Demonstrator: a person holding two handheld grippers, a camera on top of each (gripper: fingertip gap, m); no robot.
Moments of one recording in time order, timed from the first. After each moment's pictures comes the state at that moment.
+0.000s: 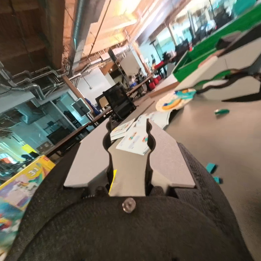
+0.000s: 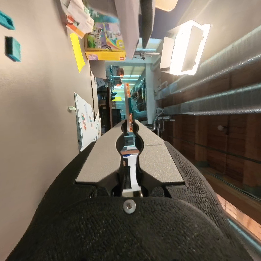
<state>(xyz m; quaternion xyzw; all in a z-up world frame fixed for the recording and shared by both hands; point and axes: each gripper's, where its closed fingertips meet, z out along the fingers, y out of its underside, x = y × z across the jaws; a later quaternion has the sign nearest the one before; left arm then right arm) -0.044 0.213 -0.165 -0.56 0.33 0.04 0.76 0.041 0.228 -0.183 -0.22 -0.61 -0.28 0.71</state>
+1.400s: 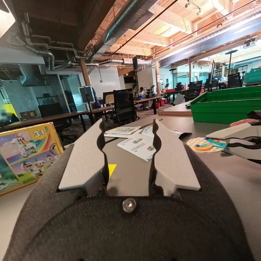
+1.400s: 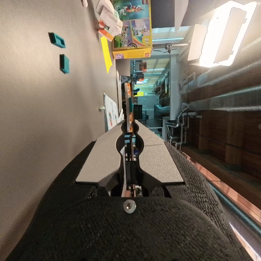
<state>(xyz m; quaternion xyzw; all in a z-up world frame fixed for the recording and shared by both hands) -0.104 0.213 -0.143 -0.58 0.16 -0.08 0.80 0.042 0.222 -0.221 -0.29 -0.65 -0.25 0.66</state>
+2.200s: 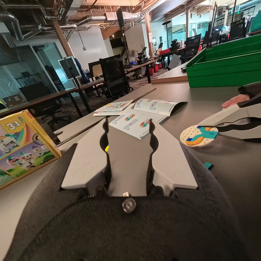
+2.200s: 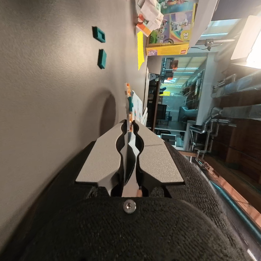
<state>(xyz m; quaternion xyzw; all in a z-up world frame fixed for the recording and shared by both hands) -0.081 0.226 -0.182 -0.66 0.23 -0.05 0.71 0.041 0.226 -0.261 -0.31 -0.72 -0.23 0.57</state>
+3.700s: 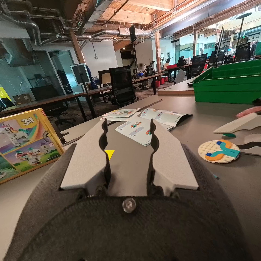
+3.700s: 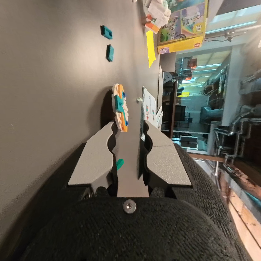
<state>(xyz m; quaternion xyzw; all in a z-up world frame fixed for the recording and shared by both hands) -0.096 0.226 -0.168 -0.64 0.18 -0.06 0.74 0.062 0.215 -0.266 -0.35 -0.74 -0.16 0.55</state>
